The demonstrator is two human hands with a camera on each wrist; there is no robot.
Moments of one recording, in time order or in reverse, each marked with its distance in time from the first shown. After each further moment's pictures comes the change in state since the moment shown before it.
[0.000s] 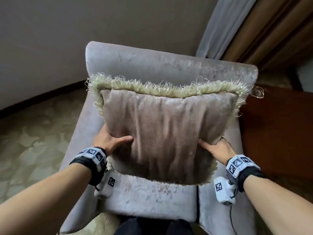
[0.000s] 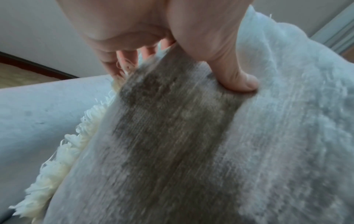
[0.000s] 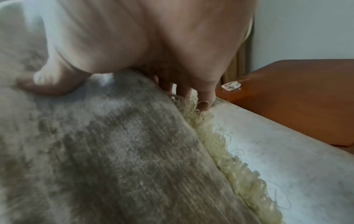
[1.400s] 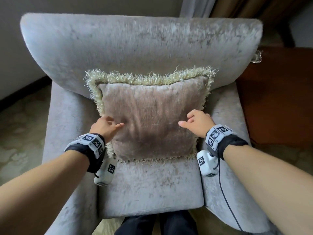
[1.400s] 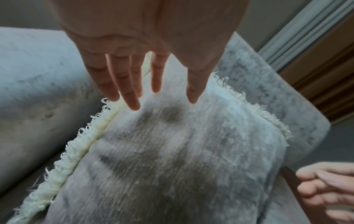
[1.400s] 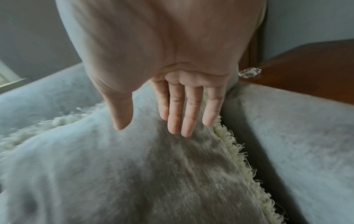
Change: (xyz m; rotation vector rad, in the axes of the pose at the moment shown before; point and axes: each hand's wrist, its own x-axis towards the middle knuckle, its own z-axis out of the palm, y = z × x) left_hand 0.120 -0.006 0.075 0.370 -0.186 -0.074; right_hand 0.099 -0.010 0.062 -0.282 -0.083 0.026
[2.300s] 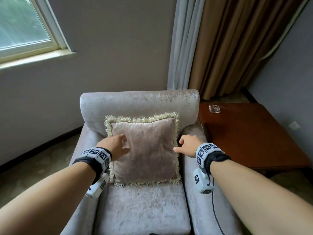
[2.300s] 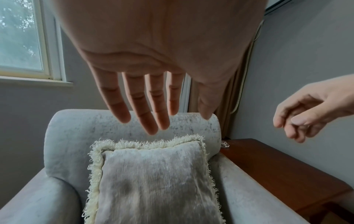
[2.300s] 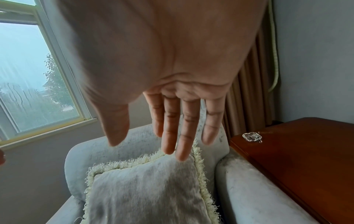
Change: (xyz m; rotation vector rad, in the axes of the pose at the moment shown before) left_hand -0.290 0.077 -0.046 0.562 0.188 0.458; right_hand -0.240 0.055 -0.106 -0.175 0.108 -0.176
